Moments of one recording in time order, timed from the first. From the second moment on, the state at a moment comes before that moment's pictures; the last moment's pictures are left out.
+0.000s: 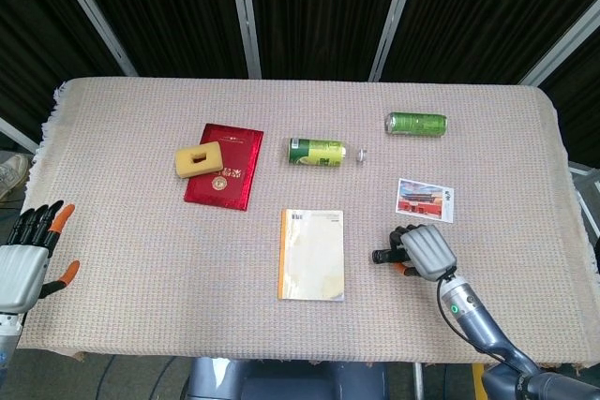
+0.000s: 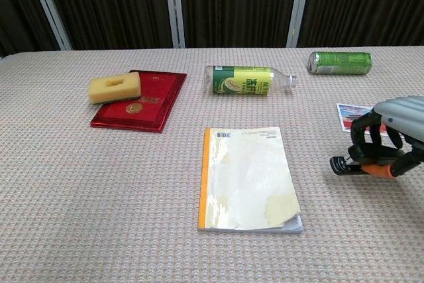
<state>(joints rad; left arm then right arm) -0.13 -1.17 -0.02 -1.55 1.55 1.48 0.09 0.46 -1.49 0.05 -1.32 -1.53 1.09 -0.09</state>
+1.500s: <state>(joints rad) -0.14 -1.13 -0.02 -1.49 1.56 1.47 -0.11 0.62 -1.83 0.16 -1.60 -1.22 1.02 -0.85</state>
